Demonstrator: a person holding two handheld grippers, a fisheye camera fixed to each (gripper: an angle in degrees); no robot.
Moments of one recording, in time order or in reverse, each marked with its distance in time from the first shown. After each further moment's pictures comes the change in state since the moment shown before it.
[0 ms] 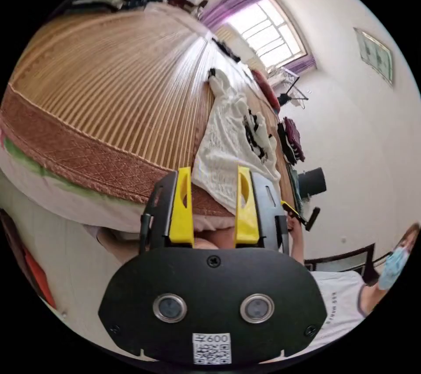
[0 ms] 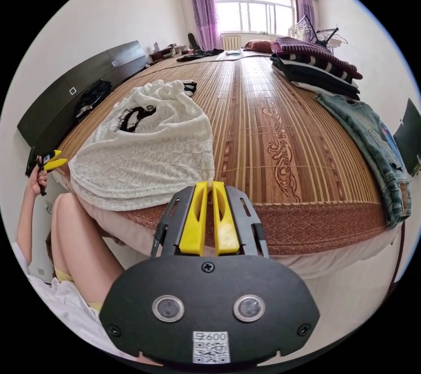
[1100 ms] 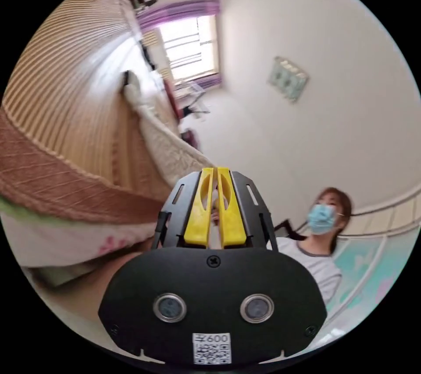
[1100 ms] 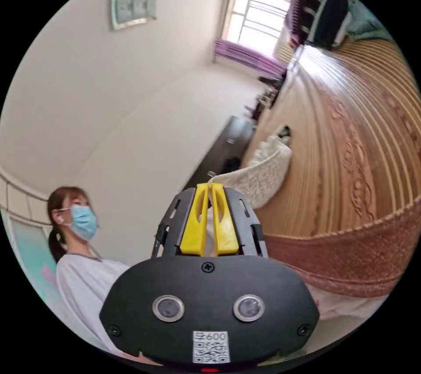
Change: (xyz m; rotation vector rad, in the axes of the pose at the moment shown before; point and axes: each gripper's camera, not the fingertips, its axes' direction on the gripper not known) left arm -0.286 0.104 -0.028 0.227 0.923 0.159; right arm 0.124 0.138 -0.295 0.562 -1.315 0.287
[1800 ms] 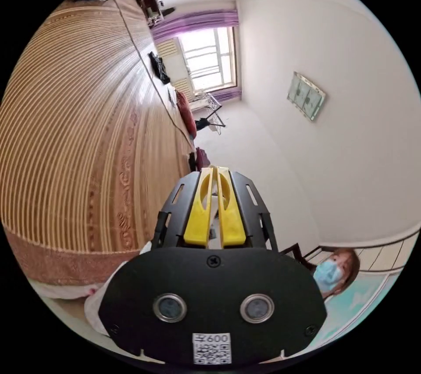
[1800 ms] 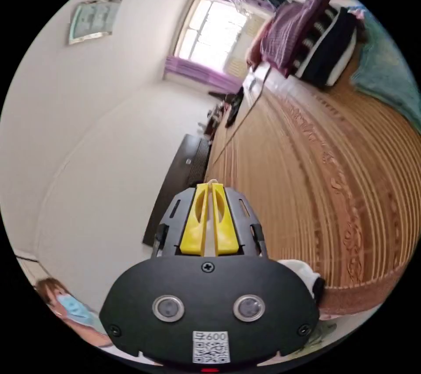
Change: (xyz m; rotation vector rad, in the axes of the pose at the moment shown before) left arm -0.022 -0.071 0.040 0.035 -0.265 -0.149; right arm -0.030 -0.190 0.191 -0.087 0.397 0.352
